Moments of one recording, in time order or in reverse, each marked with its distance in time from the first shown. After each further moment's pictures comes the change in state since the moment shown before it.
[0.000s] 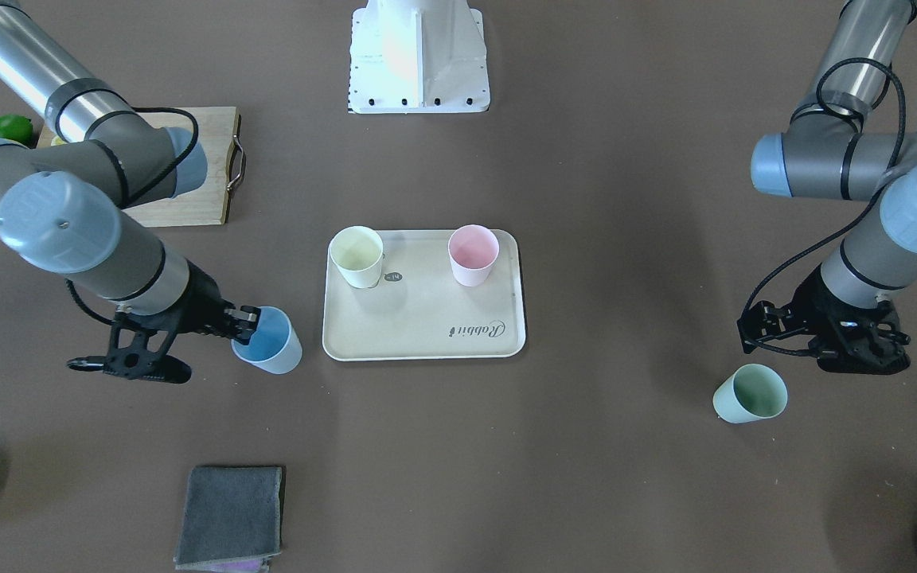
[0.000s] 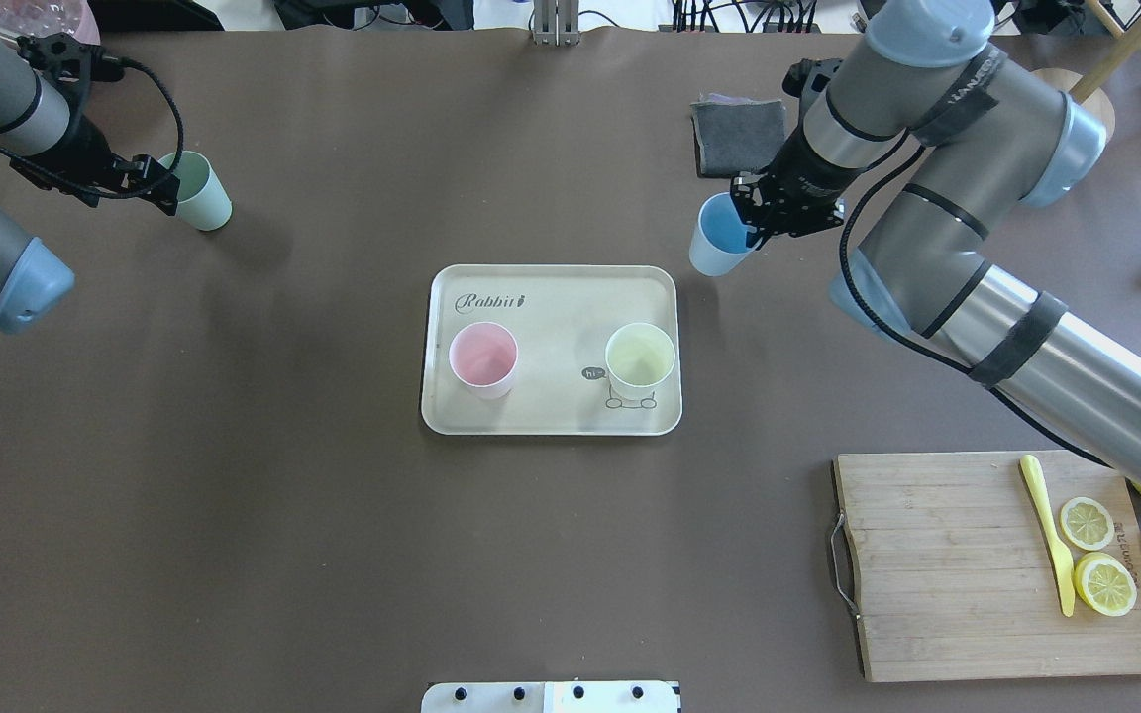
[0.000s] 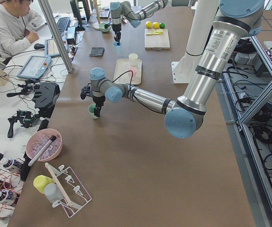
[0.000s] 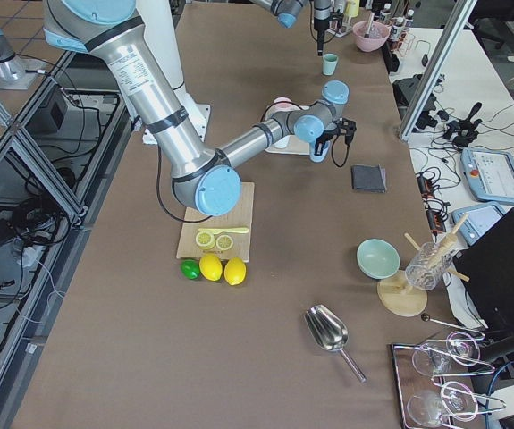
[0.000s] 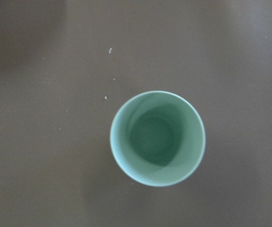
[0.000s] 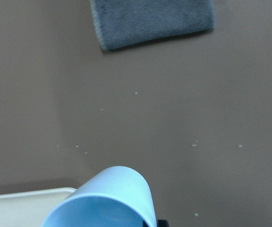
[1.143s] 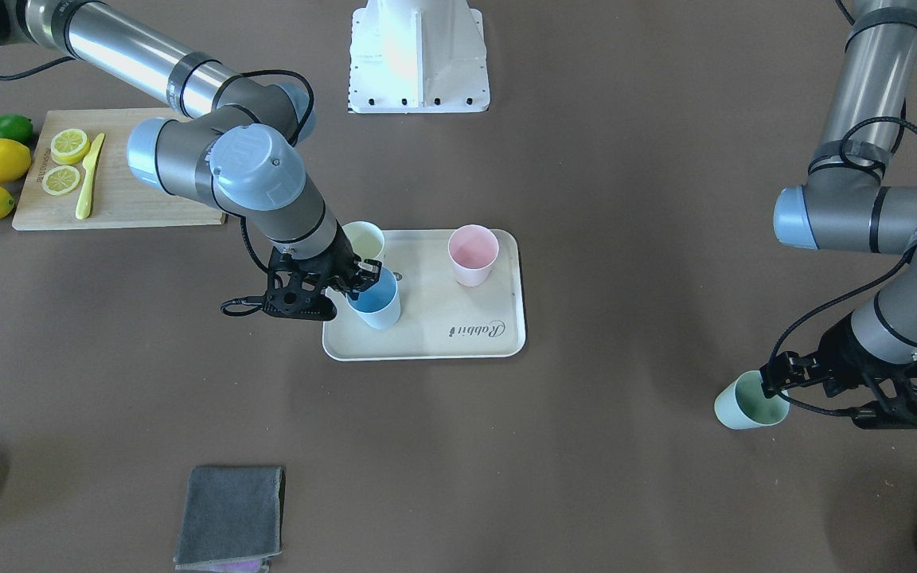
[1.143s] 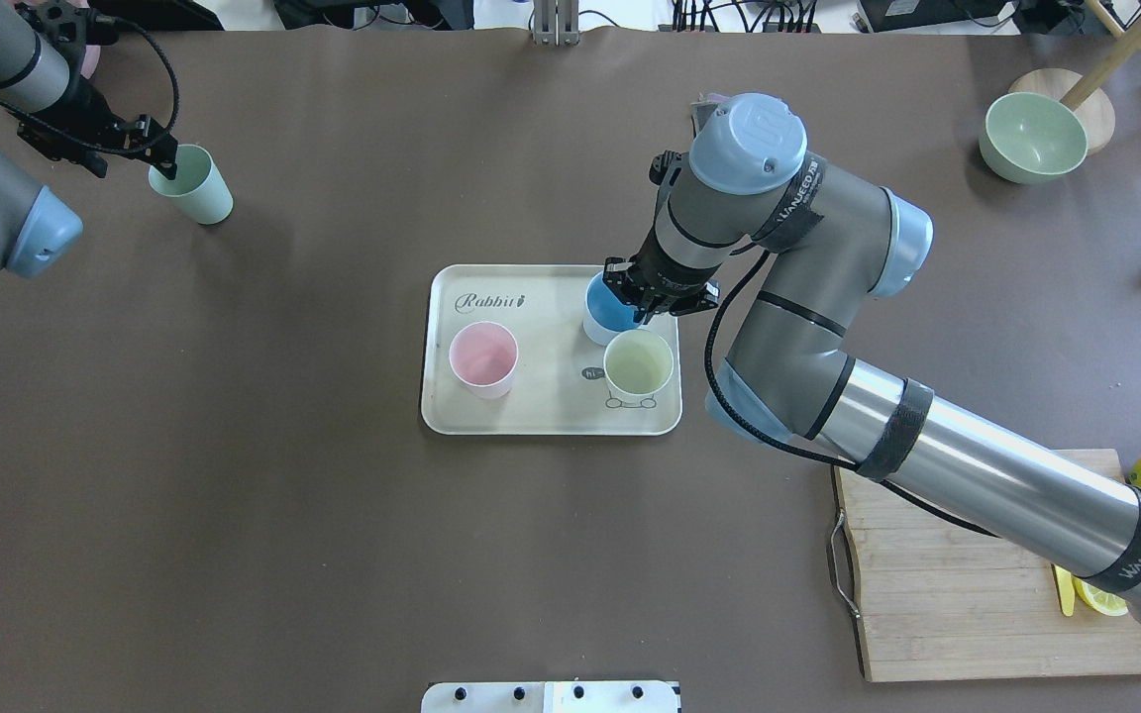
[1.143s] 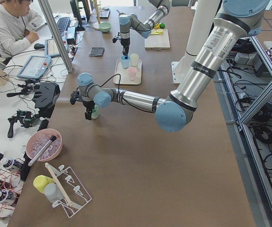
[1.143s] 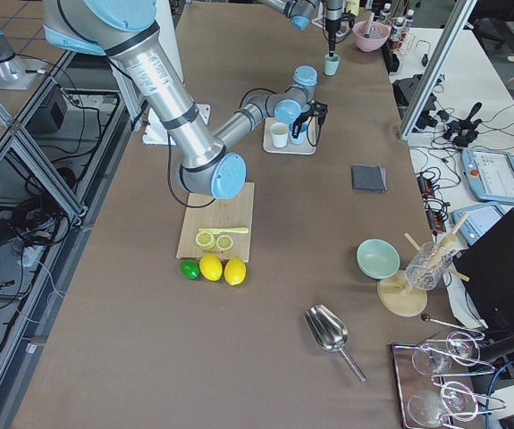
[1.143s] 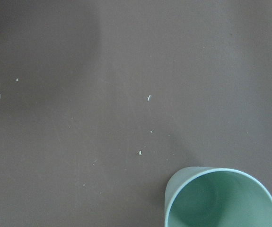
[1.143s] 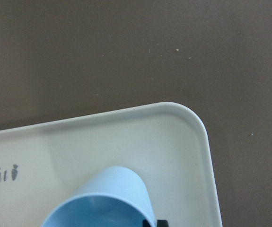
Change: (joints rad) left arm -0.045 -0.102 0.192 -0.073 -0.059 -0.022; right arm -0.179 0.065 0.002 -0.003 -0.145 0.128
